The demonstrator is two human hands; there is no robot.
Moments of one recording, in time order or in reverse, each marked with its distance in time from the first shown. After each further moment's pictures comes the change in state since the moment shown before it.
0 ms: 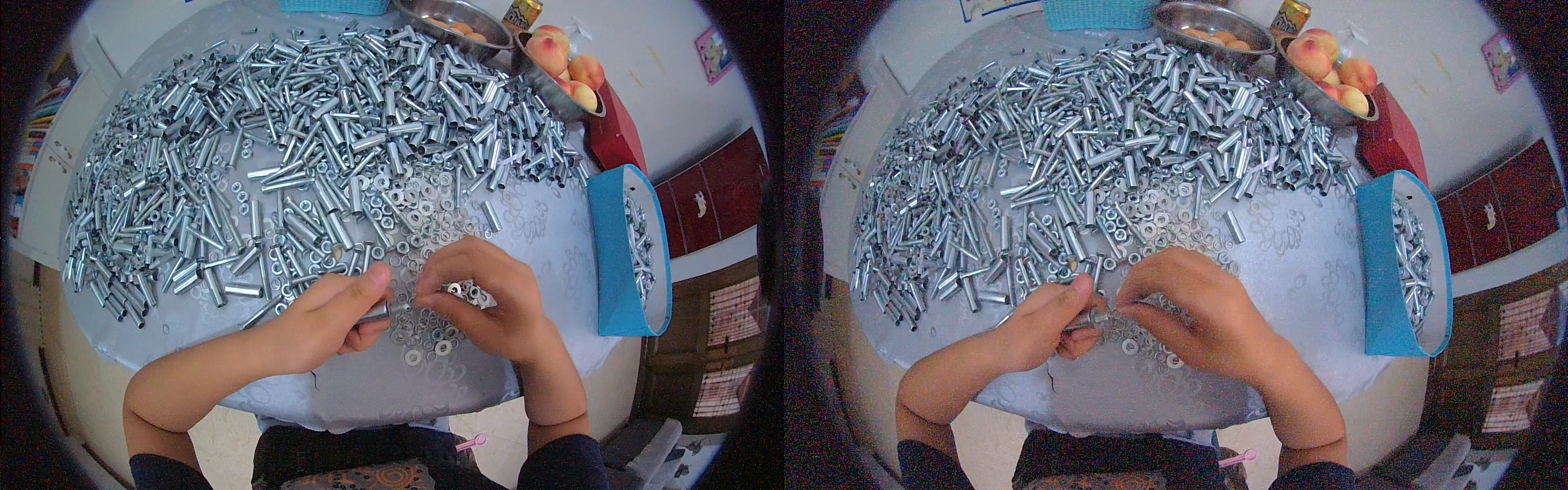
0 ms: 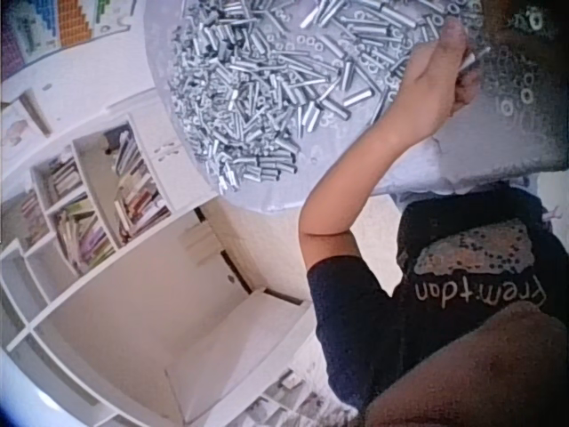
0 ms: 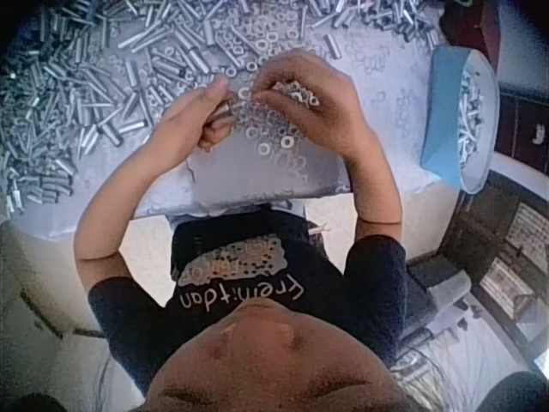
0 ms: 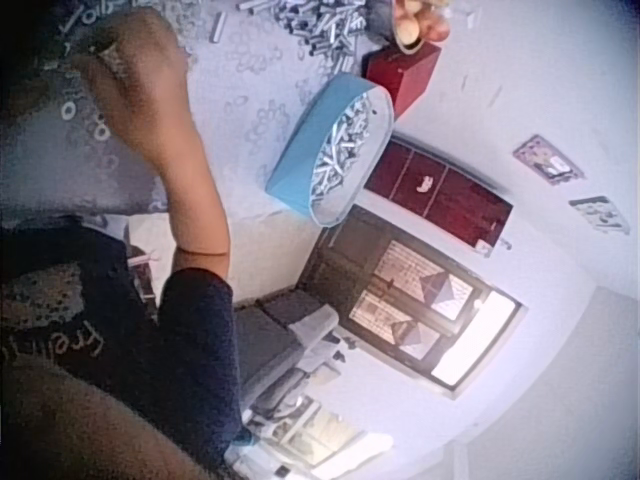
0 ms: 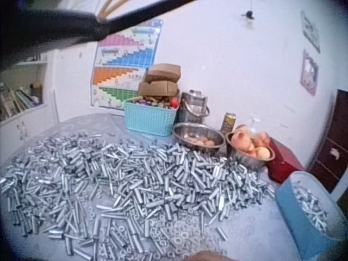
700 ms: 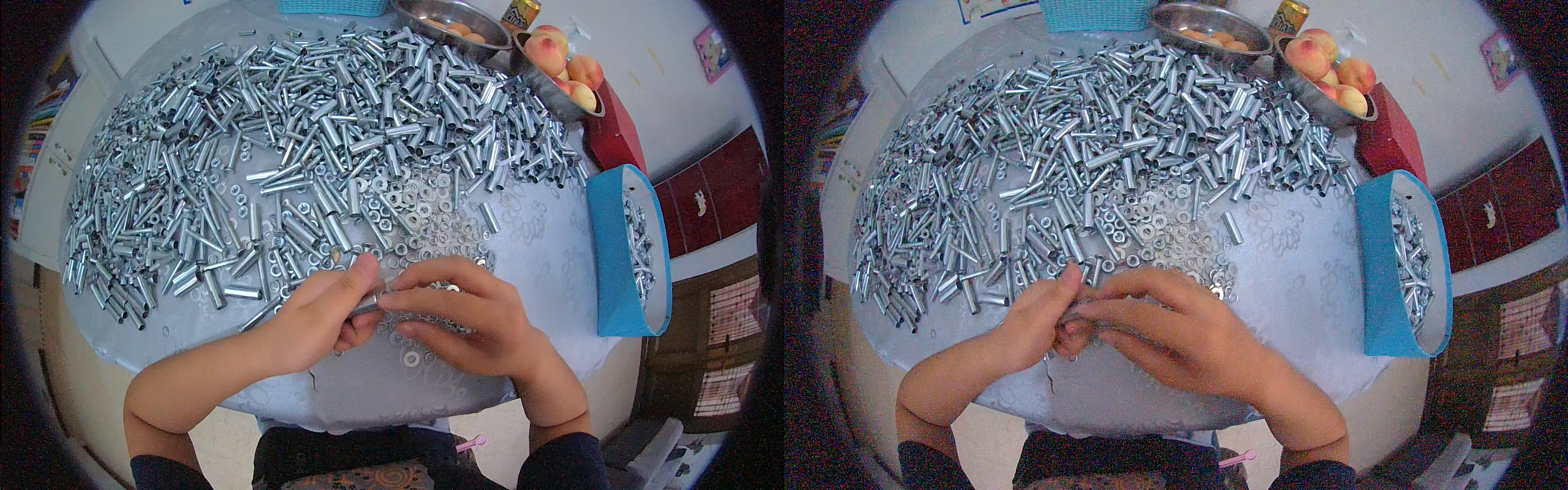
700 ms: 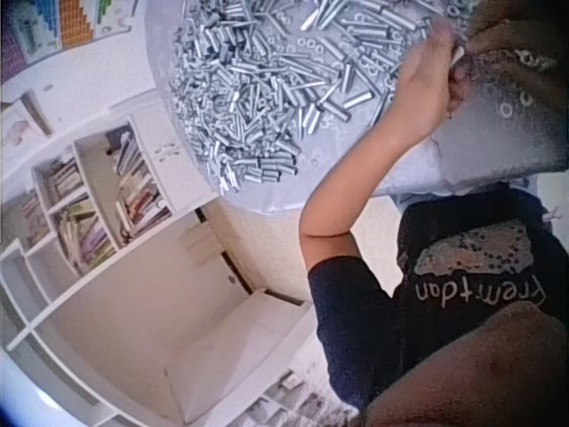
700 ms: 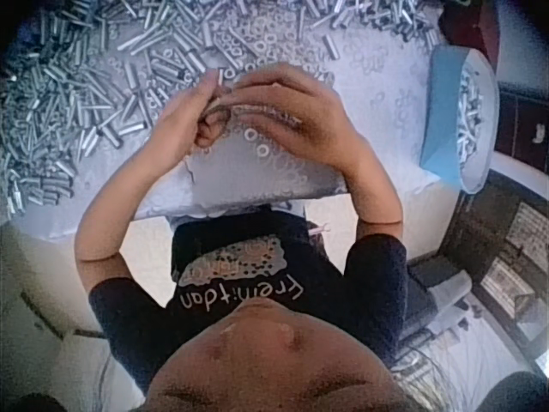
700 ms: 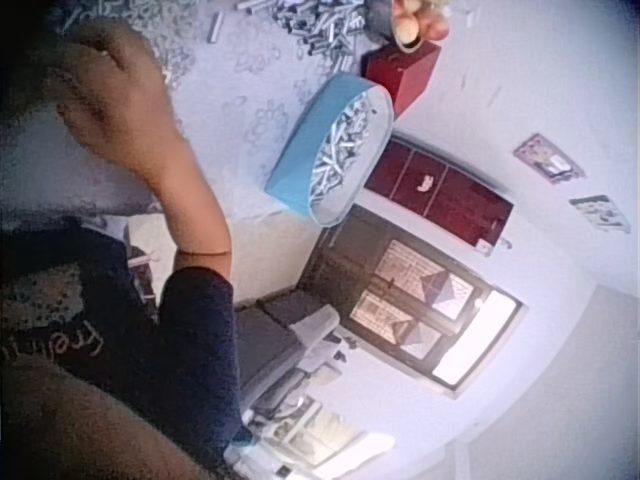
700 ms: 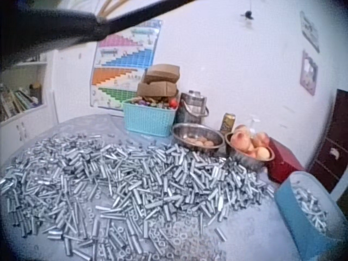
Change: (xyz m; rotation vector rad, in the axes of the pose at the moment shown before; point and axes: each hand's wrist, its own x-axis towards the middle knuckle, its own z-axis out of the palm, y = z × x) left_hand 0.001 -0.001 -0.001 -0.034 0.104 -0.004; right_hand -0.004 -0.003 0.012 -0.015 0.007 -0.122
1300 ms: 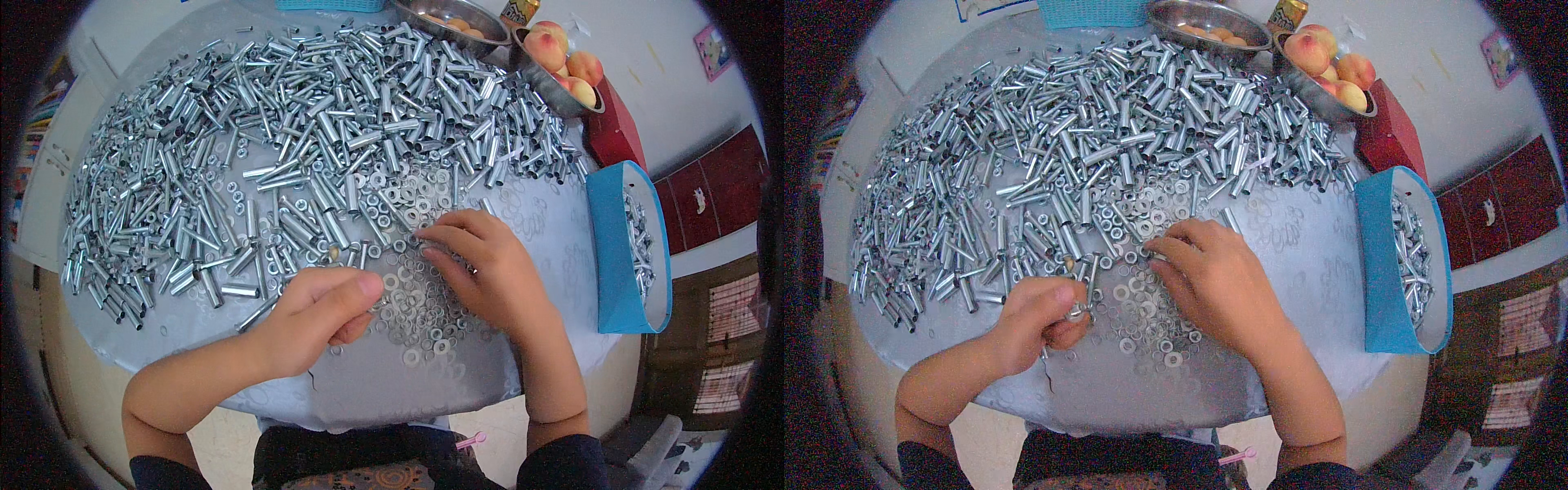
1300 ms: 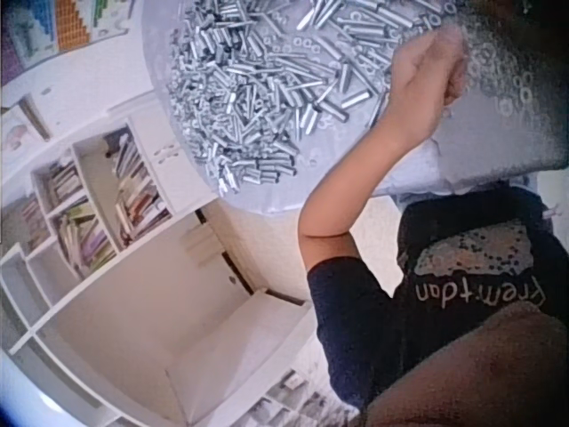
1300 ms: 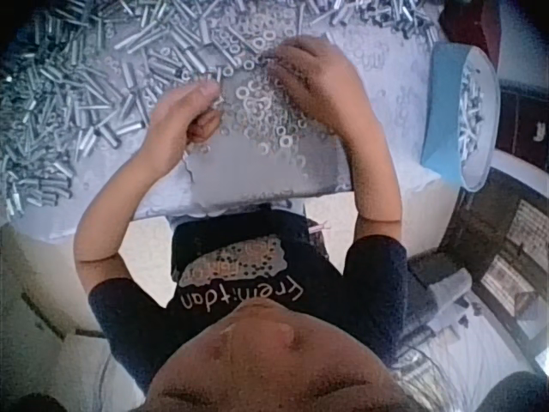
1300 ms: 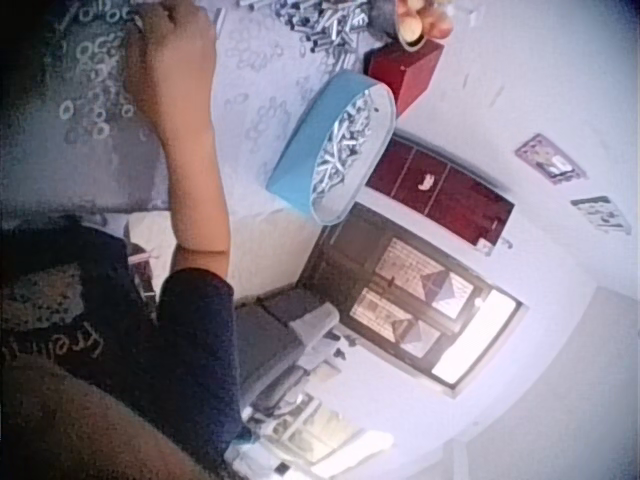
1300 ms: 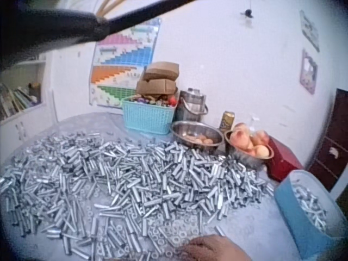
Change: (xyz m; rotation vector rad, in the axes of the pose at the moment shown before) left_hand -0.008 0.000 -0.001 -0.011 -0.003 0.212; right_hand 0.000 0.035 -0.014 -0.473 -0.007 0.176
